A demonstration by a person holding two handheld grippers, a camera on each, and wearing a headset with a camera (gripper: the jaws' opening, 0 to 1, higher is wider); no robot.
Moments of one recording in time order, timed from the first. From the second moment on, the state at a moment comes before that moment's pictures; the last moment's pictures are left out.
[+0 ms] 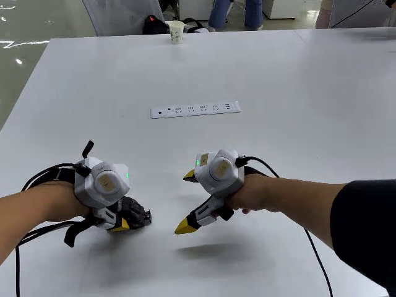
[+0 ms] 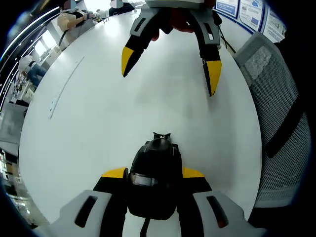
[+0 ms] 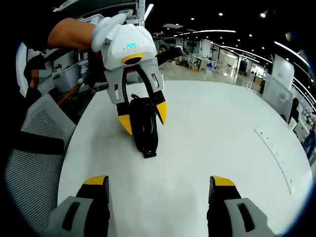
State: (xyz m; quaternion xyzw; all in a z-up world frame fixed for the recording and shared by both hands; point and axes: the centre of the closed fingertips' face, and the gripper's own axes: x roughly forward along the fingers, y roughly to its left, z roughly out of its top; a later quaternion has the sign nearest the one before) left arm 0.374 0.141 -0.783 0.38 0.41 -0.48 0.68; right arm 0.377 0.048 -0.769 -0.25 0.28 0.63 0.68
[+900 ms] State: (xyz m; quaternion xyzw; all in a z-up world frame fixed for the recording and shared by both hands) left arm 0.373 0.141 -0.785 0.38 0.42 -0.48 0.67; right arm 0.370 0.104 -0.787 -0.26 0.26 0.67 0.64
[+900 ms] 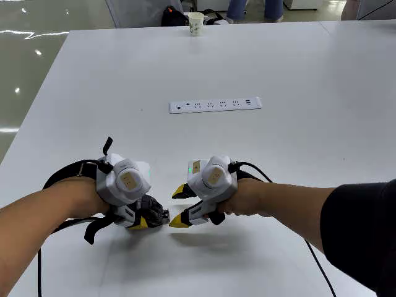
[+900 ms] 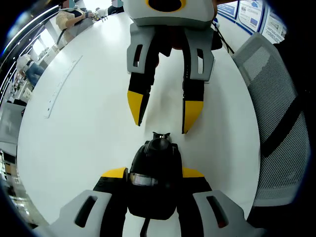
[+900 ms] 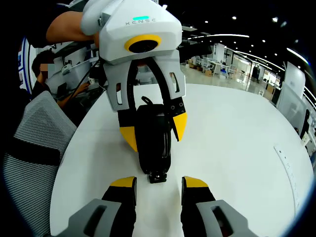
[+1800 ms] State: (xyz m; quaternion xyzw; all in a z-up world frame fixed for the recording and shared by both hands) left arm 0.373 0.141 -0.785 0.37 0.41 -0.49 0.68; right arm 0.366 0.117 -0.802 -0.32 0.27 0.68 0.61
